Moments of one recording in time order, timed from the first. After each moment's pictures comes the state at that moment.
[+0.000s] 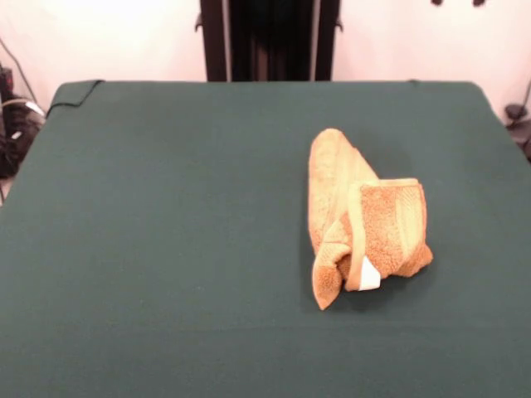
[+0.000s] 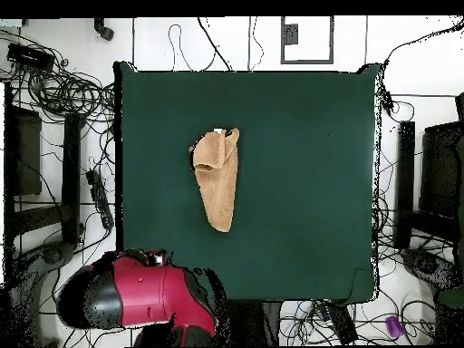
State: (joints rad) arm 0.31 -0.94 -0.14 2.01 0.09 0.51 1.84
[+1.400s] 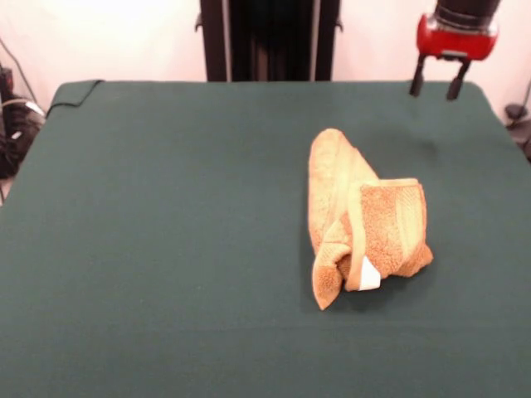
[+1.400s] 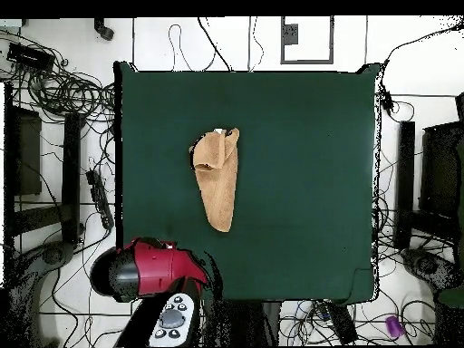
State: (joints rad) arm 0.33 -0.63 -0.14 1.95 0.16 0.28 1.93
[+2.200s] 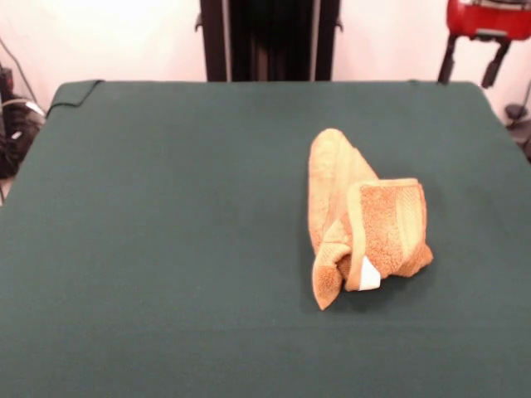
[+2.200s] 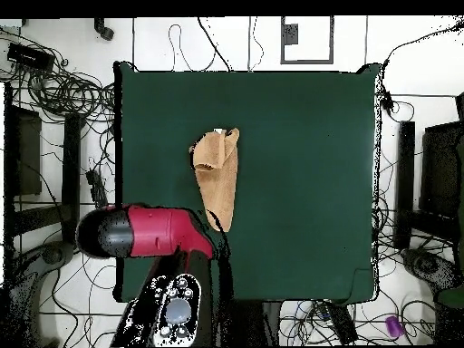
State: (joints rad) arm 0.28 -0.68 -0.15 1.73 0.14 0.56 1.93
